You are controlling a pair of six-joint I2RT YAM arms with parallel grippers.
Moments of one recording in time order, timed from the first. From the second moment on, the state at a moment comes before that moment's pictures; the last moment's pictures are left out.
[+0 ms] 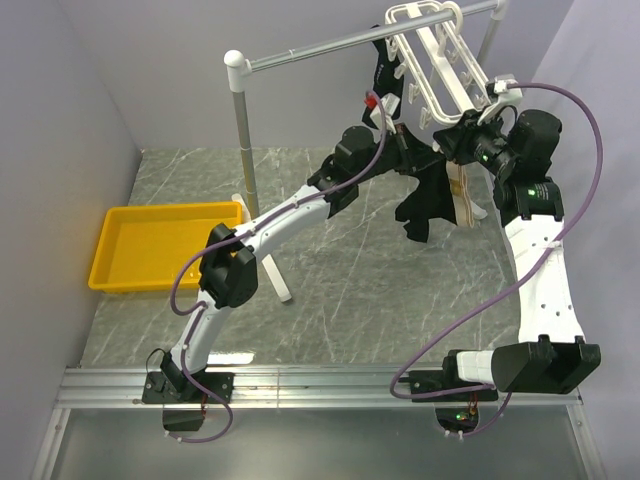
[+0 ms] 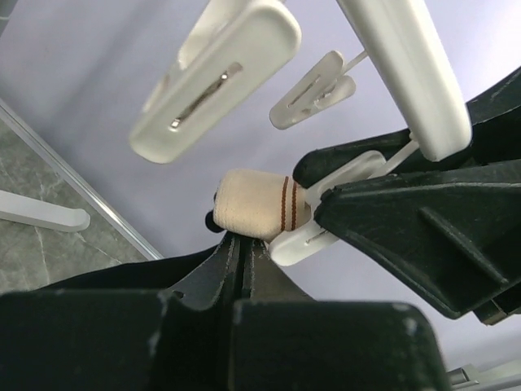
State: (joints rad) left arm -0.83 2.24 2.16 0.26 0.32 -0.91; right arm -0.05 1.30 1.52 -0.36 -0.51 0.07
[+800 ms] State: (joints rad) left arm -0.86 2.24 2.17 0.26 0.33 -0.88; right arm -0.05 1.28 1.48 -0.31 -0.47 0.08
